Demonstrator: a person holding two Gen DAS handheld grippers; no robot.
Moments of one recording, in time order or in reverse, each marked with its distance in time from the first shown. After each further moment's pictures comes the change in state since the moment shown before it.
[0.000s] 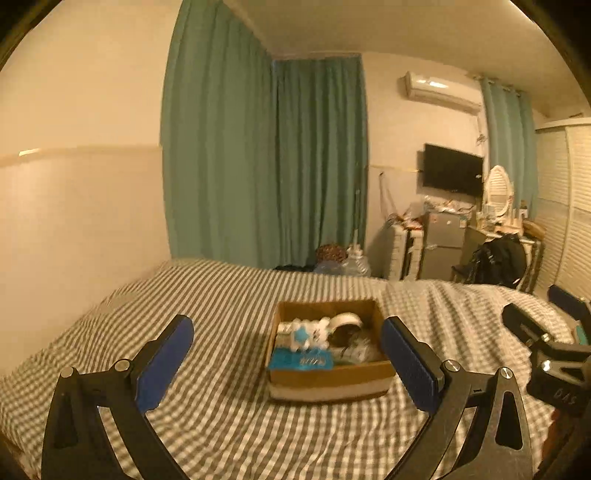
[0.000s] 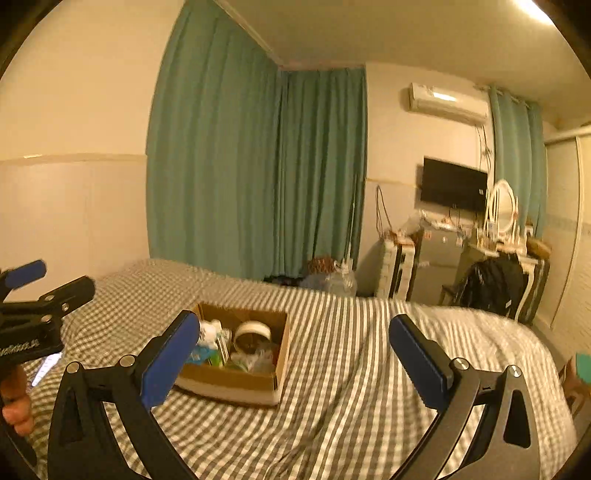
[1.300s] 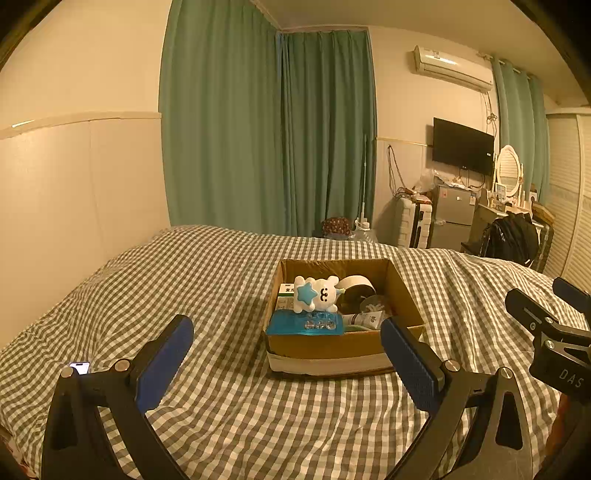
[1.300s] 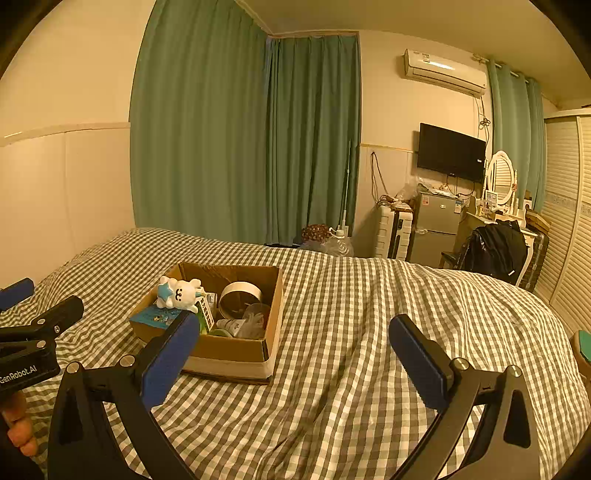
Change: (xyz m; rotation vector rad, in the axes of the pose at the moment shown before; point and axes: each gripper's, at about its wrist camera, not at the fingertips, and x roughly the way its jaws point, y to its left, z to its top) left arm 0.040 -0.006 -0.042 -0.008 0.092 0.013; right arm 0.075 0.001 -0.057 0.023 0.106 -0.029
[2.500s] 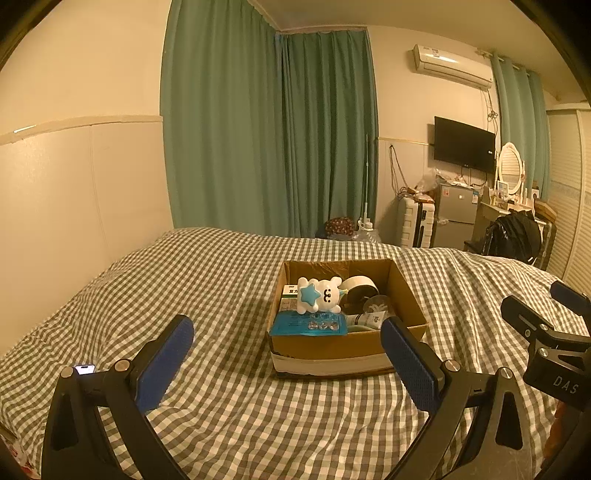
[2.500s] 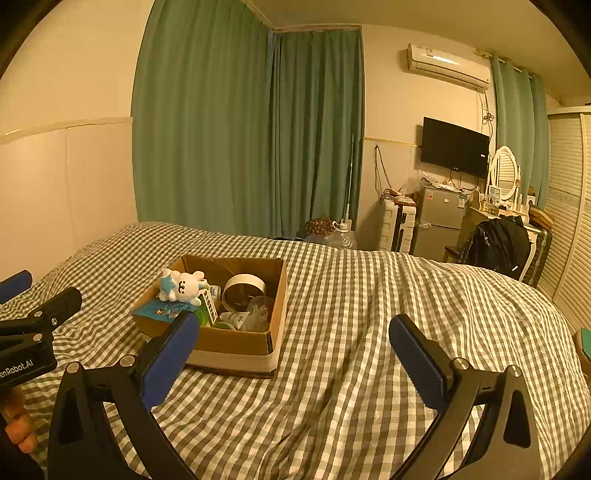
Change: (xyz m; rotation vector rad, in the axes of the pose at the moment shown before) left arm -0.002 -0.004 -0.002 0.013 -0.006 0.018; right arm 0.004 0.004 -0.005 0.001 0.023 0.011
